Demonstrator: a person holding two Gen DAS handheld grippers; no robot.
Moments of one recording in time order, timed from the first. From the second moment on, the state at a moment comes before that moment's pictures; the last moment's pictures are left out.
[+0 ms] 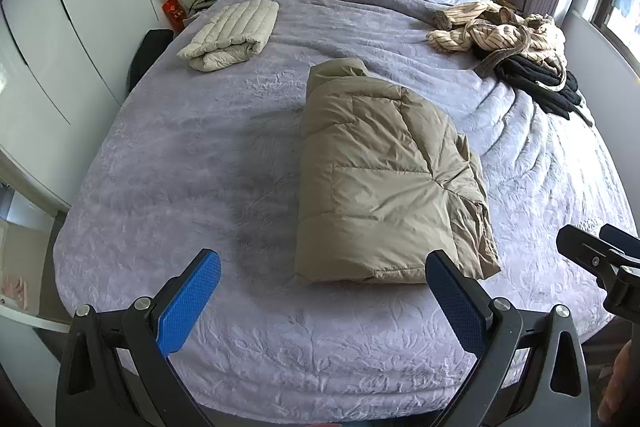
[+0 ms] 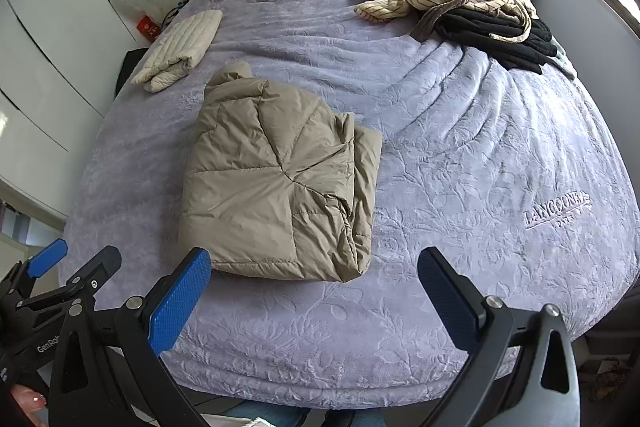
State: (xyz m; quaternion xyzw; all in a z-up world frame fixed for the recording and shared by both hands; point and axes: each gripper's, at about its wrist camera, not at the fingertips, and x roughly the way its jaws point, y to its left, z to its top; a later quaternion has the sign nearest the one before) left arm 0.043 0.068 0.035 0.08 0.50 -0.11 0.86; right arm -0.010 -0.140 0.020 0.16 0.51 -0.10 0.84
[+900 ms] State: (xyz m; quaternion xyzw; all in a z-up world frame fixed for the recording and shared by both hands) left arm 0.043 0.069 0.034 0.08 0.50 -0.11 0.86; right arm -0.009 -0.136 0.021 0.16 0.51 -0.10 0.84
